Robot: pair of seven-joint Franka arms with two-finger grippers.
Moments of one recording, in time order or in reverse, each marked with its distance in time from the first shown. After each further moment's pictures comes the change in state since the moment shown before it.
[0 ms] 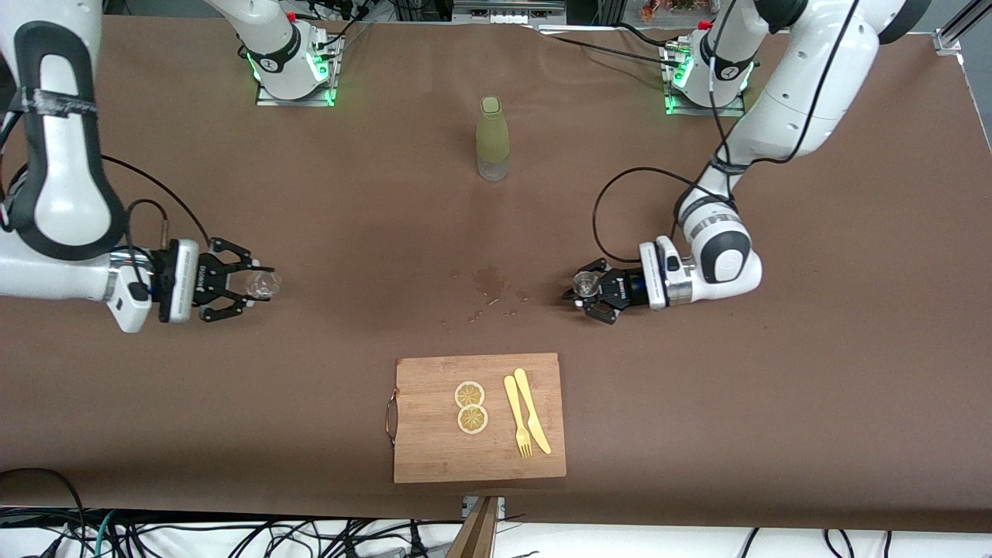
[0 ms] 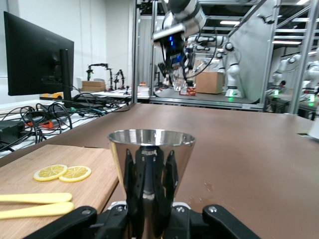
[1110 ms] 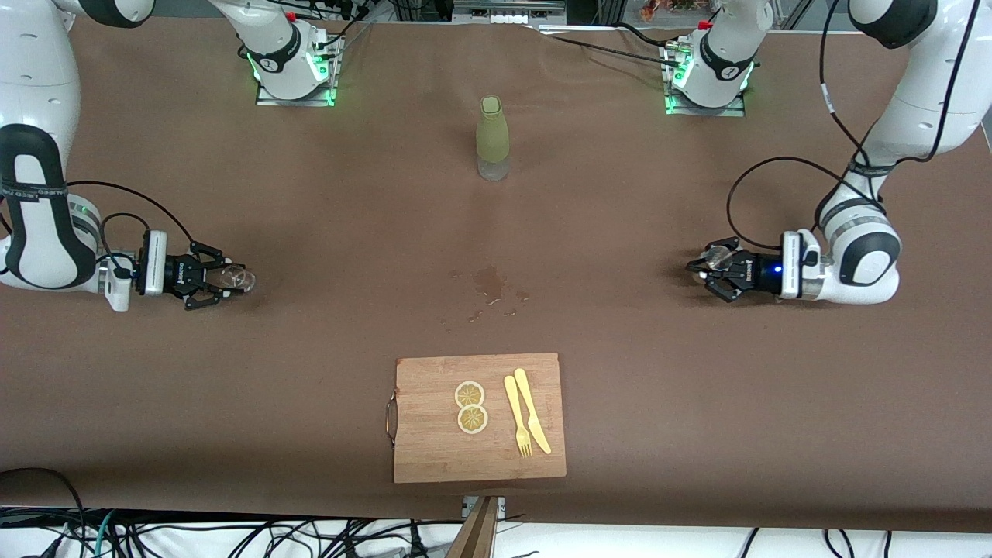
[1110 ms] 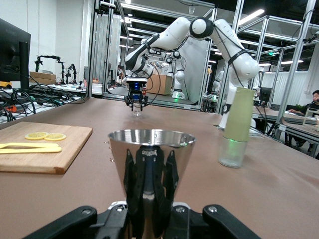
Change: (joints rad) left arm 0.477 0.004 0.004 0.022 0.619 -0.367 -0.108; right arm -0.232 0.265 0.012 -0.020 0.103 -0.021 -0.623
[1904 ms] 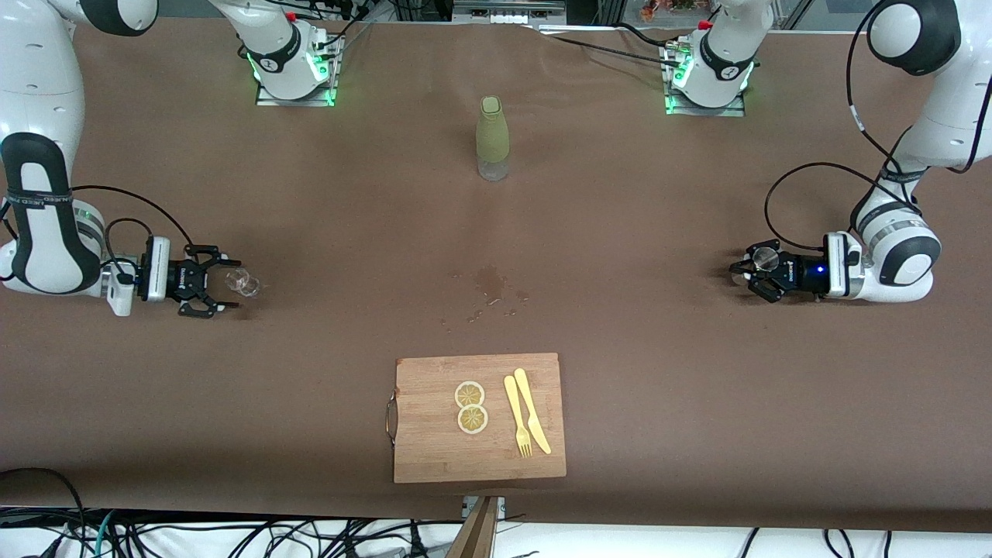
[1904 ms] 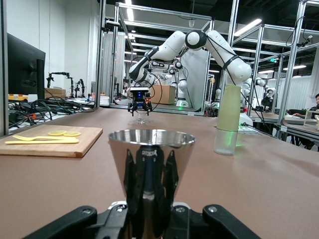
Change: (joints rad) left arm 0.110 0.151 0.058 0.151 0.058 -0.133 0.091; right arm 0.000 0.018 -0.011 0.032 -0.015 0.012 0.025
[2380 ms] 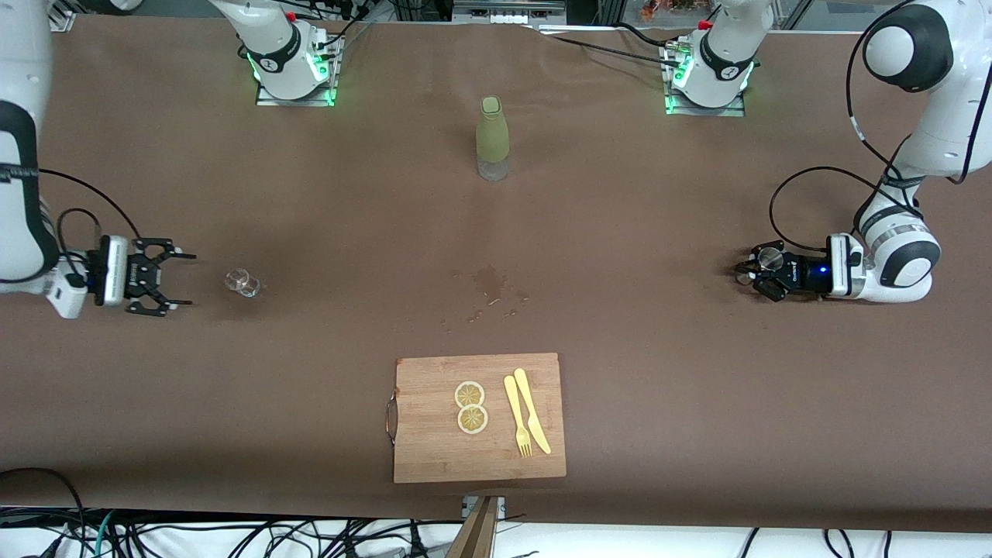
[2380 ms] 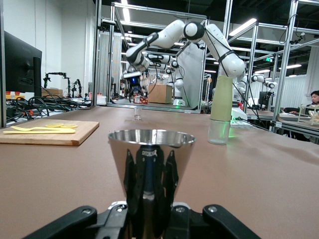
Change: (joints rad) left arm 0.005 0.072 0.032 0.054 0.030 -0.032 0.042; right arm 0.006 -0.166 -0.033 0.057 -0.332 -0.003 0.443
